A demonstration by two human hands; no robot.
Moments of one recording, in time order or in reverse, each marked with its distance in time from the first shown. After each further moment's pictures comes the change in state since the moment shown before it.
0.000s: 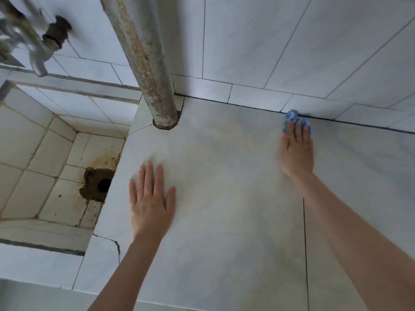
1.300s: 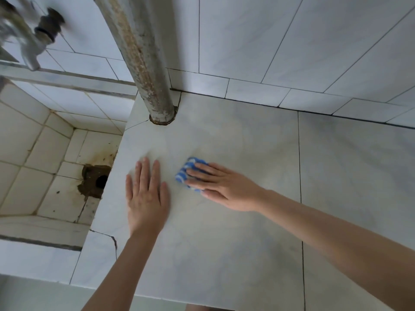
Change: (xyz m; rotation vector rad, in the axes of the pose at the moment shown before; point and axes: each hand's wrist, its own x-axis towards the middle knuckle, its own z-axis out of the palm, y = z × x) left_hand 0.002 0.001 0.002 -0.085 0.052 -0.016; right_hand -0.090 -0.085 0.019 0.033 -0.310 -1.227
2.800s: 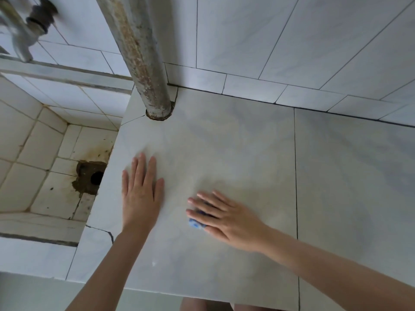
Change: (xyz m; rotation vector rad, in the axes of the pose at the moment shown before) left_hand 0.000 -0.009 -0.006 -0.038 -0.066 0.065; right_hand -0.051 -0.067 0.028 -0.152 0.047 0.020
